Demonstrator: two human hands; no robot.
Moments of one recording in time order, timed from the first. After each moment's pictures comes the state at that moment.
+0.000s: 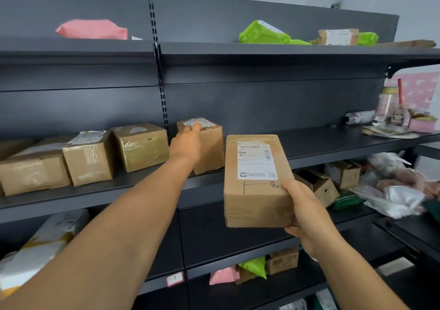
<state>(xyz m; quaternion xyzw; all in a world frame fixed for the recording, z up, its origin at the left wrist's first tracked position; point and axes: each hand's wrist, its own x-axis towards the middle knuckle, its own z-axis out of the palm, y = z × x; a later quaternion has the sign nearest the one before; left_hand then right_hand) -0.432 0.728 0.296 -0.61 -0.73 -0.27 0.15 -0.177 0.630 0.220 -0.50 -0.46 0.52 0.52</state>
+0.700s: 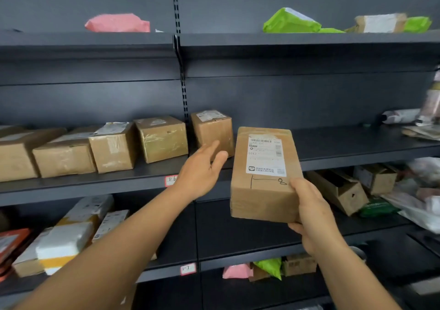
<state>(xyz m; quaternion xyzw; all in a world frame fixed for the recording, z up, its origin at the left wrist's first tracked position) -0.419 0.650 0.260 -0.66 -0.66 -0.36 0.00 -0.196 0.650 0.214 -0.47 -0.46 0.55 0.52</state>
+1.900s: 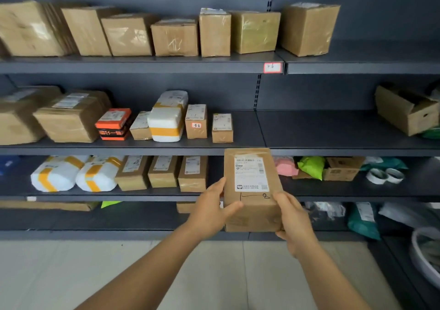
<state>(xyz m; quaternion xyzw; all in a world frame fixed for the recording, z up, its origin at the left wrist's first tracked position) -0.501 0.329 0.039 -0.52 -0.70 -0.39 -0.30 -0.329 0.404 0.023 -0.56 -0.47 0.60 0.32</state>
